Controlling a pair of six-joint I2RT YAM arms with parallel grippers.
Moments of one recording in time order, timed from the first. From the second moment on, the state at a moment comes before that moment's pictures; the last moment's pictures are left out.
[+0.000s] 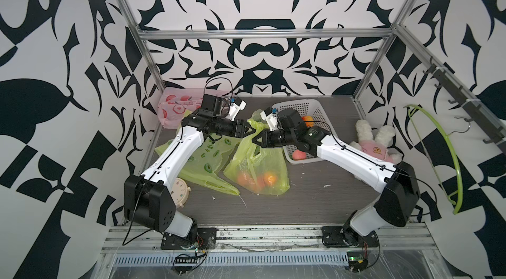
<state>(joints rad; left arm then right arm) -0.35 1.49 1.34 -0.67 0.81 -0.16 0.74 1.56 1.32 -0.39 -0.42 0.67</state>
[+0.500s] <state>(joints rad) -0.35 1.49 1.34 -0.66 0.91 -0.16 0.74 1.56 1.32 -0.38 -0.45 0.66</state>
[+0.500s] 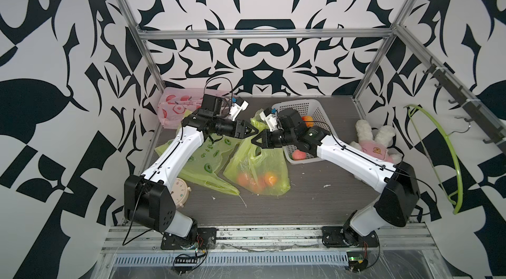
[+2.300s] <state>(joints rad) -0.48 1.57 1.39 -0.55 0.87 -0.26 0.48 1.58 1.49 -0.52 -0.79 0.30</state>
